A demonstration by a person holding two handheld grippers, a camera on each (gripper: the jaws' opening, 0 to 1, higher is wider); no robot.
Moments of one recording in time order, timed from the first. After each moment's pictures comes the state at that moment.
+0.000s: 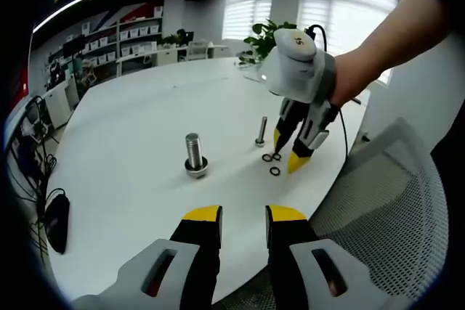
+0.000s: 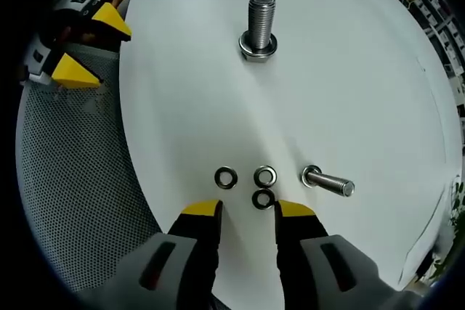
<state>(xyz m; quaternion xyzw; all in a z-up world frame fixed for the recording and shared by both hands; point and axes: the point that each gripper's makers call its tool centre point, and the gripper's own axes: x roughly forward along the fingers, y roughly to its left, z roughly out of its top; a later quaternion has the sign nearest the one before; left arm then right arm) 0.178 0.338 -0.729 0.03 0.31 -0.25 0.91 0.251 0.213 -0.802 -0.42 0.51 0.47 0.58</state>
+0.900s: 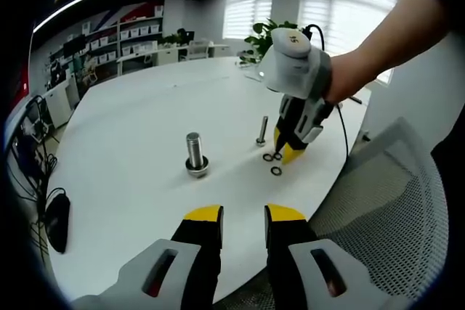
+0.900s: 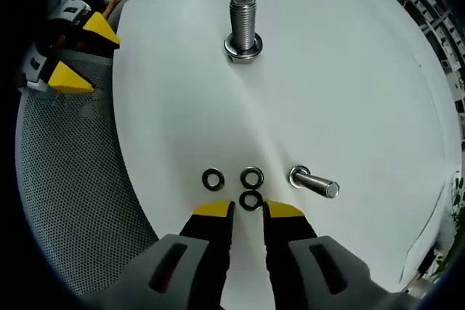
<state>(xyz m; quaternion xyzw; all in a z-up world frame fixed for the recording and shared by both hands) 0.179 0.338 -0.730 0.03 0.32 -0.25 0.91 0.262 0.211 -0.802 -0.41 0.51 0.47 0.59</state>
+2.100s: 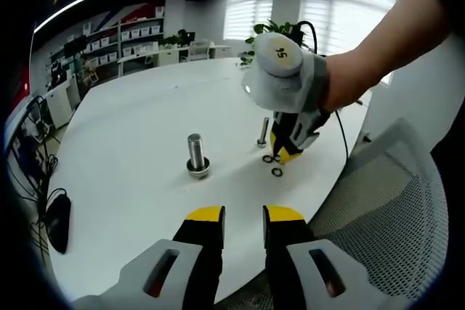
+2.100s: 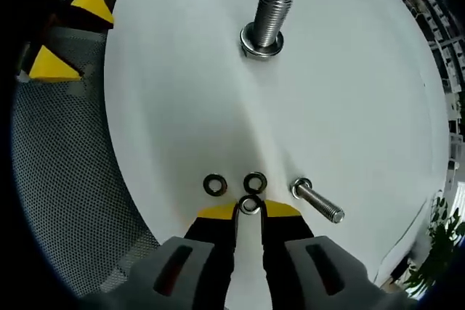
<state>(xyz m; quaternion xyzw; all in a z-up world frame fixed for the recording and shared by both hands) 0.179 0.339 -0.729 0.03 0.31 -0.25 0.92 0.263 0.216 -0.805 -0.48 0.51 0.44 0.56</state>
